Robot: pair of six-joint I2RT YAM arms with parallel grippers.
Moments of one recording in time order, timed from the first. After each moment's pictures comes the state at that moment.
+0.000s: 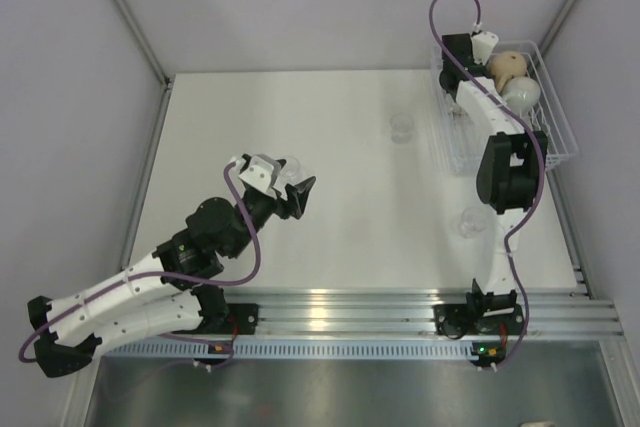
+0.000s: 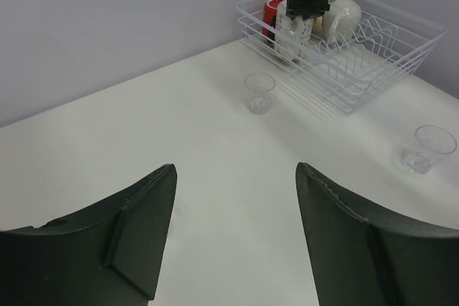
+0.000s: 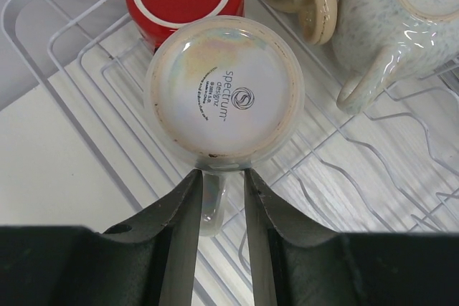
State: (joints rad) left arm -1.06 0.69 0.73 0.03 -0.47 0.02; right arm 0.13 2.16 1.94 -0.46 0.60 0.48
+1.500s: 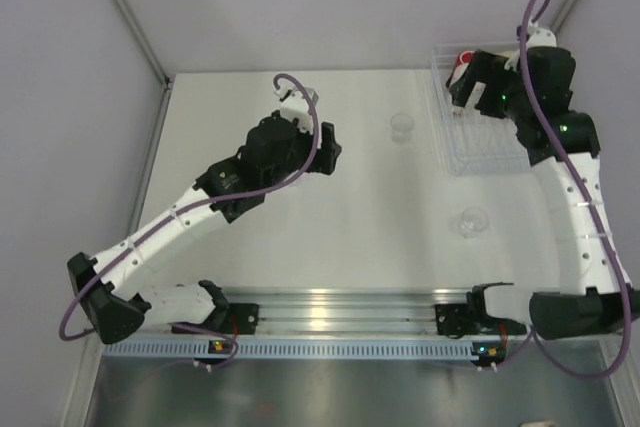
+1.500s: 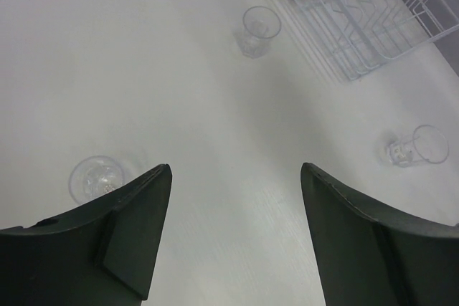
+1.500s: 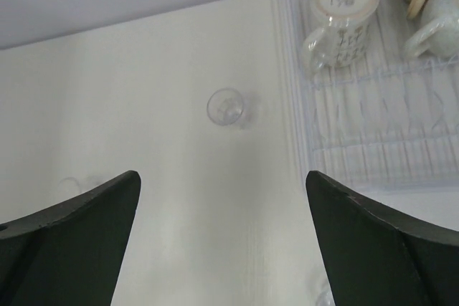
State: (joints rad) left arm -0.84 1.21 1.22 -0.35 -0.28 -0.30; right arm 0.11 1.30 1.62 -0.73 0.00 0.30
